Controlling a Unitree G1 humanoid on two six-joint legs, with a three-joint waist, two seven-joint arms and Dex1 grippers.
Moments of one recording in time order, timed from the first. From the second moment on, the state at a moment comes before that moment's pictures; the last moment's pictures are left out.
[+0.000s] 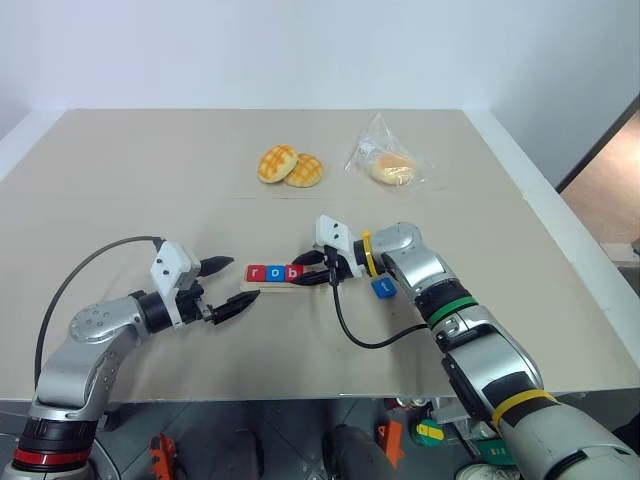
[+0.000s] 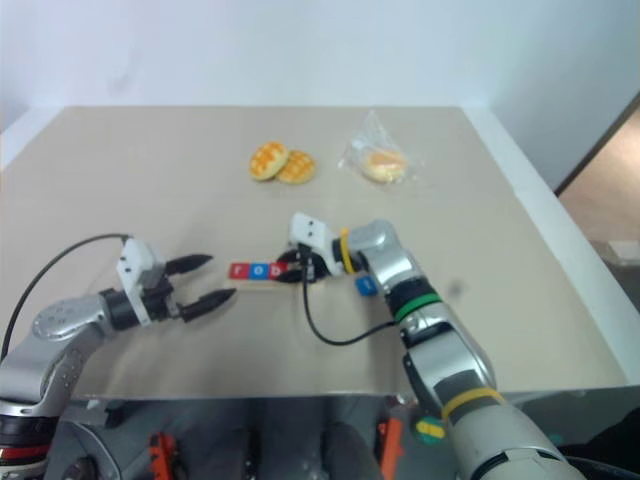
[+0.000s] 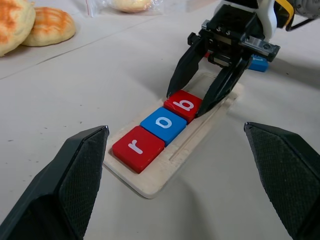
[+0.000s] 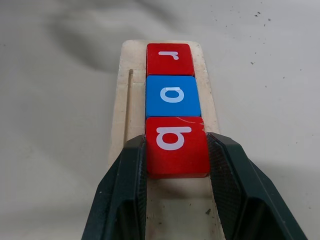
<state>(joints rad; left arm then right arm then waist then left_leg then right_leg) -0.14 0.60 0.10 -0.25 -0.47 0.39 -0.88 -0.97 -0.26 0.31 0.71 0.04 0.08 1.25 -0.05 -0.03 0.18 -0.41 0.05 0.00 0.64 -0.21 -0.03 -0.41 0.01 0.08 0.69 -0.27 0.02</state>
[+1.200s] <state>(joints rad) -0.20 0.69 -0.01 -0.37 -0.52 0.42 -1.06 -0.57 -0.52 -0.02 0.13 0.17 0.45 0.91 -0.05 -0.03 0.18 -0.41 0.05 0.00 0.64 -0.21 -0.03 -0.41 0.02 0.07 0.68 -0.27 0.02</state>
